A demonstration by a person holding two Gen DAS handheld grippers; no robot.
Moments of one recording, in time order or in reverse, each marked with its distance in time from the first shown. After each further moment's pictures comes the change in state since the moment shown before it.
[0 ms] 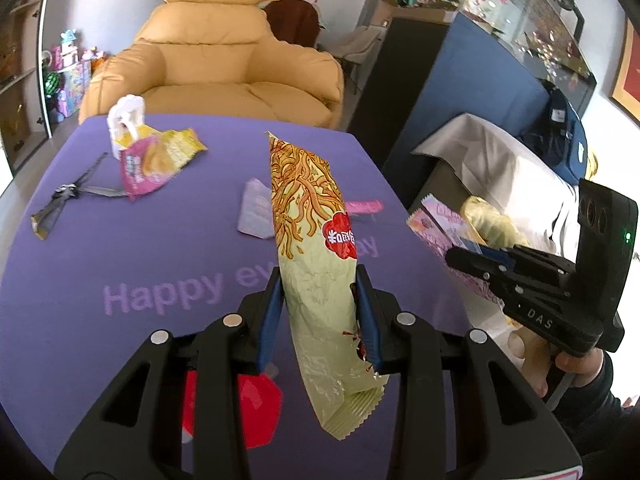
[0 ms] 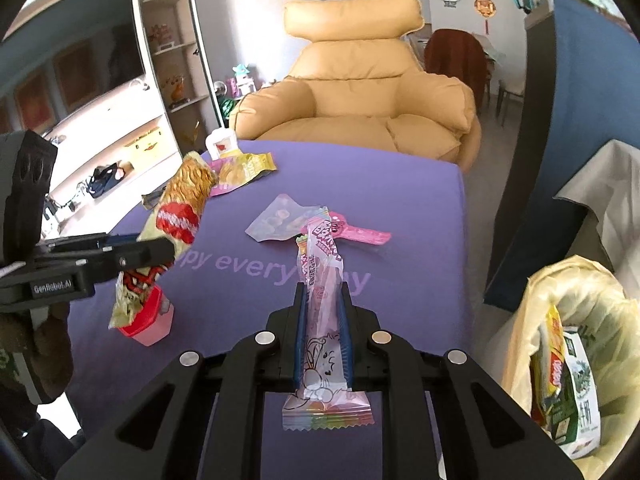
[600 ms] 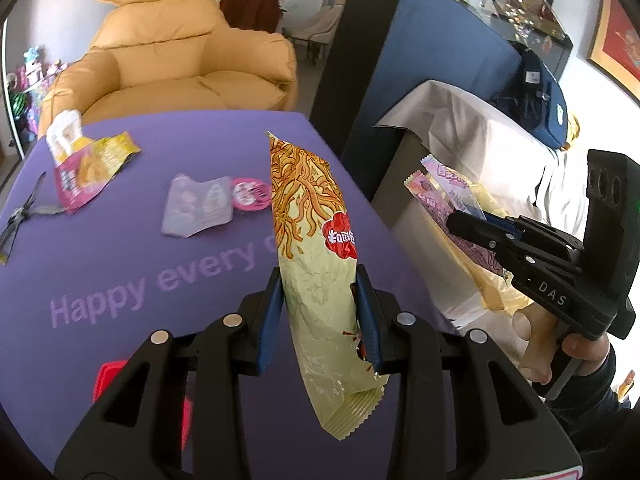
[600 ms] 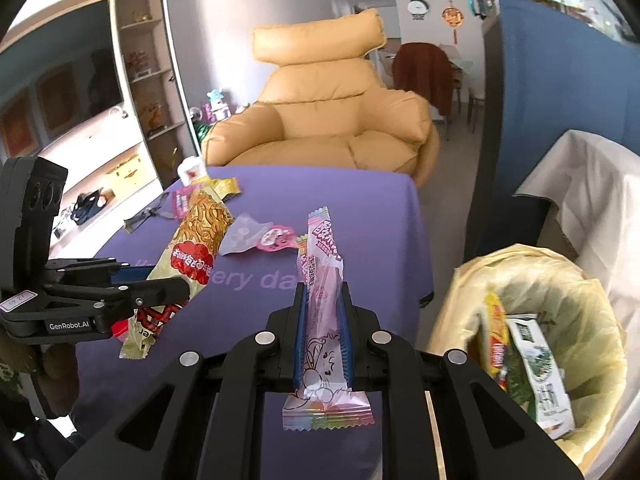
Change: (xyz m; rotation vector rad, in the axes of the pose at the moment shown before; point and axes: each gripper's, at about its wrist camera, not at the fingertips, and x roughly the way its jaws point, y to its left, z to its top) left arm 0.029 -0.063 0.003 0.107 0.062 -0.065; right arm -0.044 -0.040 -0.013 0.067 -0.085 -0.074
